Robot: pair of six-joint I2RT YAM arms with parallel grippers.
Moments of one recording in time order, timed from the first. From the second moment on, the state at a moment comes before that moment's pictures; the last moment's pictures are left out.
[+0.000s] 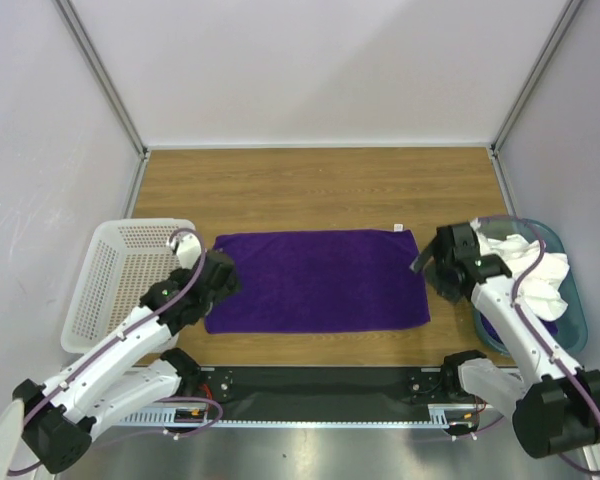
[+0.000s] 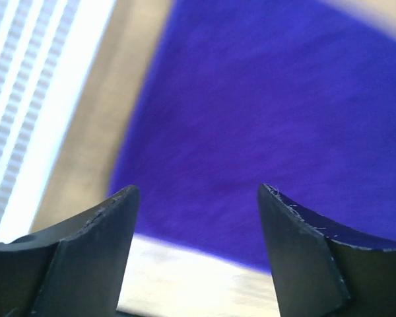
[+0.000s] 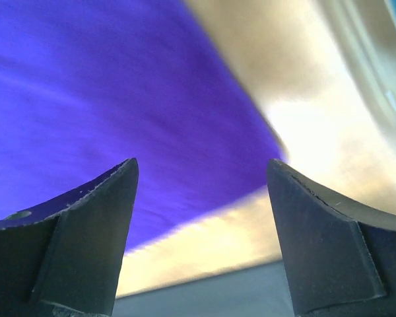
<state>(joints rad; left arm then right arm) -0.65 0.82 0.64 -0.83 -0.56 -0.96 0.21 0.99 0.72 -0.82 0.17 0.90</state>
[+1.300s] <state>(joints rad) -0.26 1.52 0.91 -0.23 -0.31 -0.57 0.08 1.75 1.02 -0.09 -0.08 0.16</state>
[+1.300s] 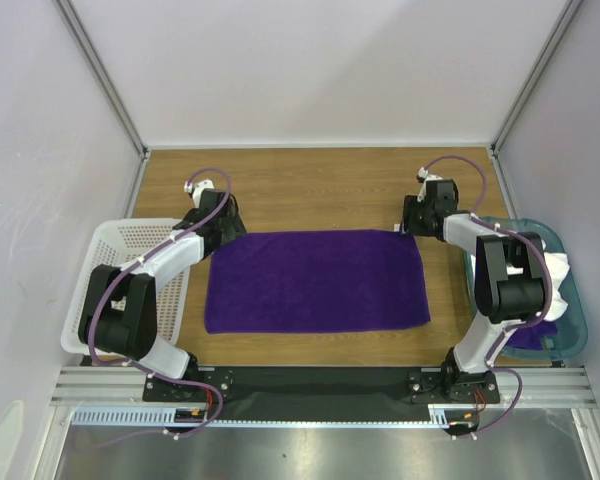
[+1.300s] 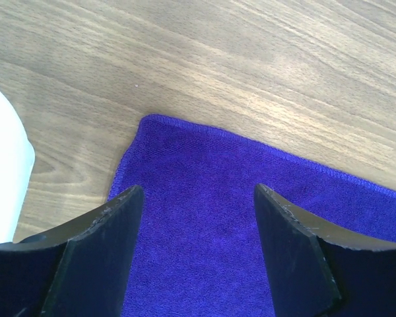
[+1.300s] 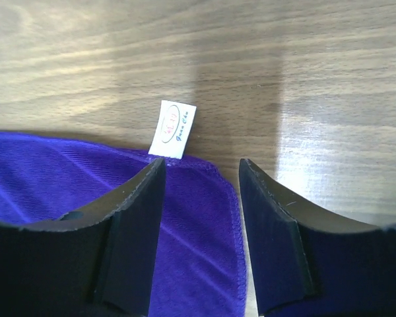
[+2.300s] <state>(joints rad) -0.21 1.57 0.92 -0.19 -0.31 -0.56 0.06 1.80 1.03 -0.07 -0.05 0.16</state>
